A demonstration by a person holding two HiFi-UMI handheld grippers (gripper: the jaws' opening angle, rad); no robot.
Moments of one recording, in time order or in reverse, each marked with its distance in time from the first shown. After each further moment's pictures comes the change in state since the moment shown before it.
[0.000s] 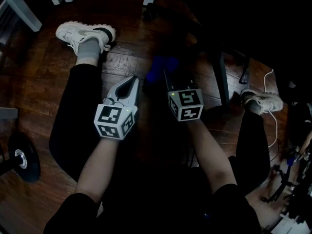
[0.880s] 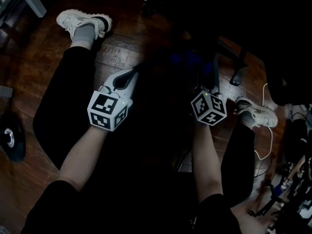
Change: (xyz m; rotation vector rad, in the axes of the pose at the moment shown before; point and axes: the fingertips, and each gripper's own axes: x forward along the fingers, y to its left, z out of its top) left arm 0.020 -0.048 -0.002 0.122 0.021 -0.024; right arm -0.078 -0.149 -0.012 0.309 -0.199 -0.210
